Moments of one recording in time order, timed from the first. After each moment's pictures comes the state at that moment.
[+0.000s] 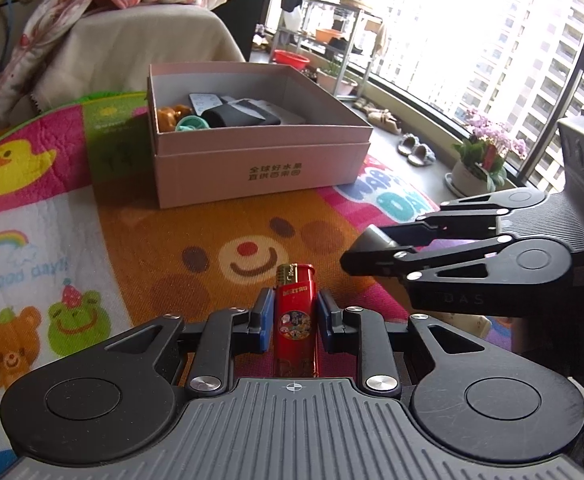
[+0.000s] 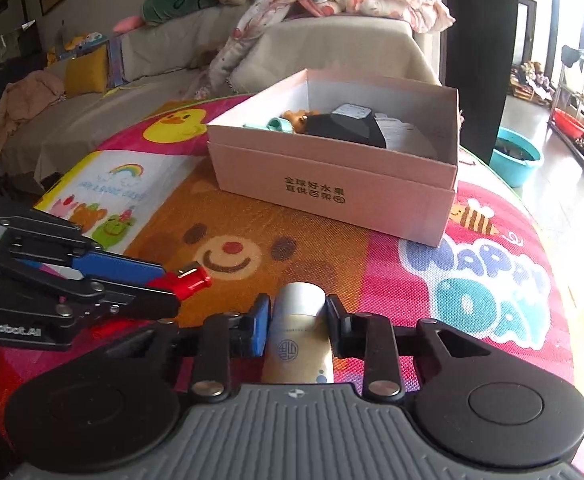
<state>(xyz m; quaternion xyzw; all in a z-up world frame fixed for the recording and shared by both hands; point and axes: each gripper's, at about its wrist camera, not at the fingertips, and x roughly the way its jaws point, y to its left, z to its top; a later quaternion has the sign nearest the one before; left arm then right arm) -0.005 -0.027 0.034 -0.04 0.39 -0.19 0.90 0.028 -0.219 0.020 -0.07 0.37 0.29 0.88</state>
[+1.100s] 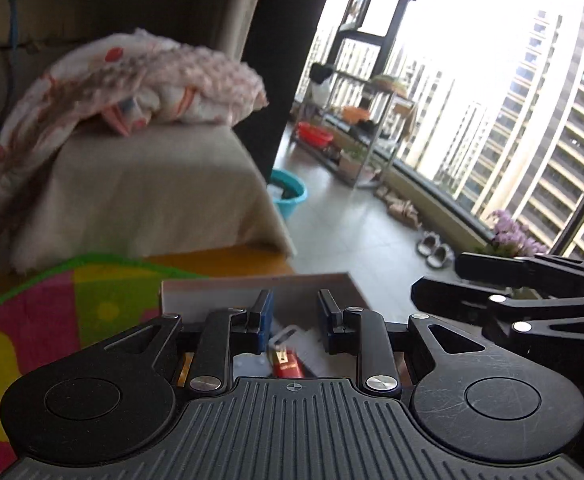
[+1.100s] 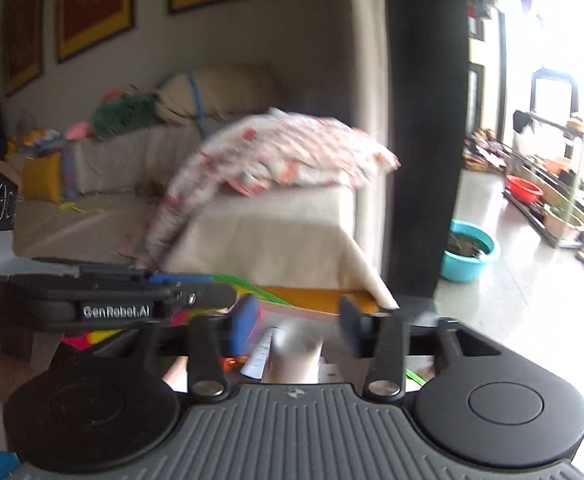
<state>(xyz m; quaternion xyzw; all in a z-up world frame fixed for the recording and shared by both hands) 0.199 -0.015 0.112 -0.09 0.32 -0.15 0.93 0.169 -0.213 0.162 -0.03 0.26 0.21 0.94</state>
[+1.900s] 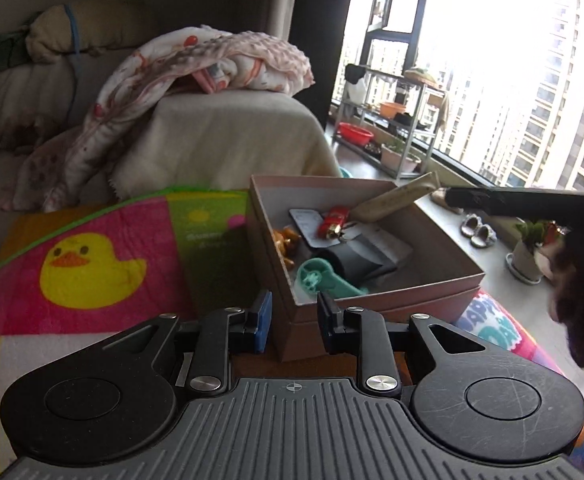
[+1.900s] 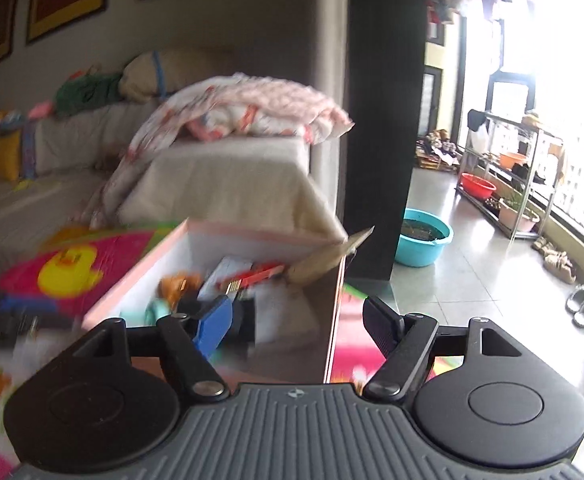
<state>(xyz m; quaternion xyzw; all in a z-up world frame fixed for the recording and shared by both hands) 0.060 0.025 0.077 -0.05 0.29 -0.10 0.95 0.117 -0.225 0.094 -0.03 0.24 0.14 0.96</state>
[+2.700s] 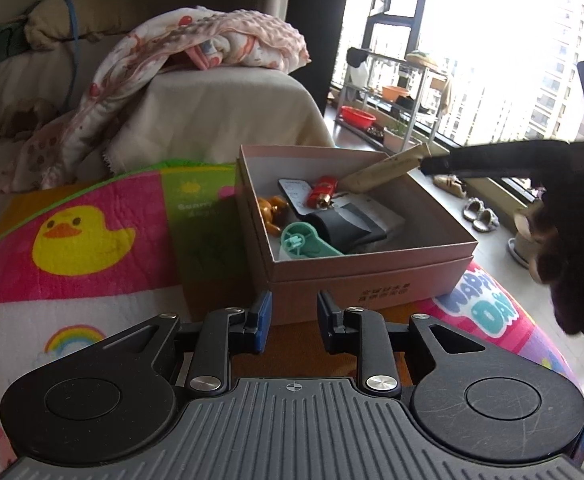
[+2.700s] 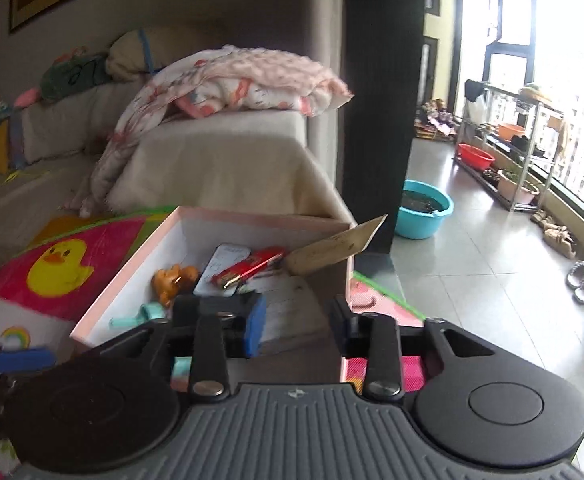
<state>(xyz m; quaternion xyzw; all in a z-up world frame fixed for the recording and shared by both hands) 0.049 0.009 0.061 -0.05 0.32 -0.09 0.94 0.142 -0.213 0.090 -0.03 0.29 0.12 0.95</state>
